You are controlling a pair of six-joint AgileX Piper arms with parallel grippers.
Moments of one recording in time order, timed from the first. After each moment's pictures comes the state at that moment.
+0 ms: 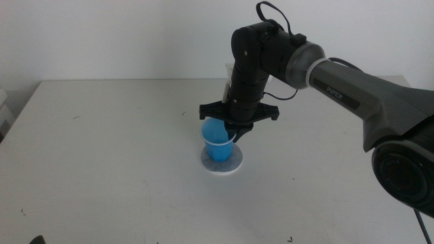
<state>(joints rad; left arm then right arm) -0.07 -0.01 0.03 0.07 0.37 -0.15 0.57 2.33 -2.14 0.08 1.23 0.49</state>
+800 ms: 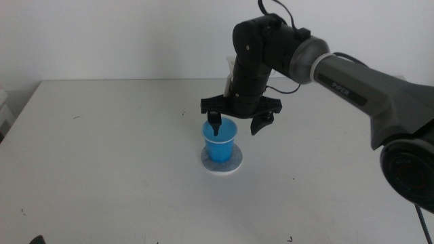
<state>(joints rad) -0.07 -0.01 0.03 0.07 0.37 -0.15 0.57 2.30 -2.14 0.05 1.23 0.49</state>
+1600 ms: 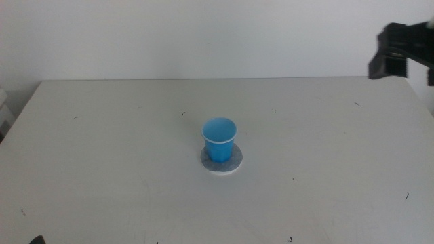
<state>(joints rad) -0.07 -0.01 0.03 0.07 0.37 -0.15 0.37 1.28 -1.38 -0.14 1.09 0.49</state>
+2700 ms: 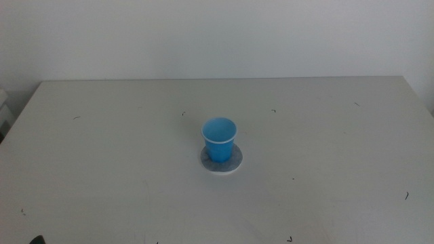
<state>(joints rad) -0.07 -0.01 0.03 0.07 0.37 -0.15 0.22 0.20 -0.22 -0.13 0.22 0.18</state>
